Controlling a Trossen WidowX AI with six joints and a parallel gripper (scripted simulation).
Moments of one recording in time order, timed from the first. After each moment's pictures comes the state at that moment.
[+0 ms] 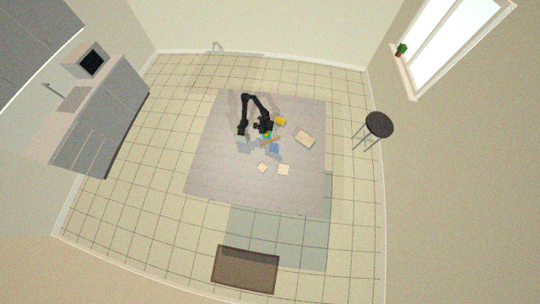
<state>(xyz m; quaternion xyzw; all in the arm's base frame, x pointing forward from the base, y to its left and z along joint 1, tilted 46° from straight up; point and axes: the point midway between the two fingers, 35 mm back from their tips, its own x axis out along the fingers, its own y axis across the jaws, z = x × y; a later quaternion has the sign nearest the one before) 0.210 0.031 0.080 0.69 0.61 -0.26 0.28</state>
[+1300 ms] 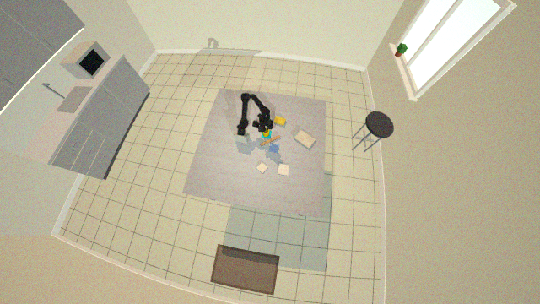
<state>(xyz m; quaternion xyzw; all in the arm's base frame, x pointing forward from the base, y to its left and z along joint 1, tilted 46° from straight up) 0.204 0.008 0.104 0.69 0.61 -0.26 0.27</state>
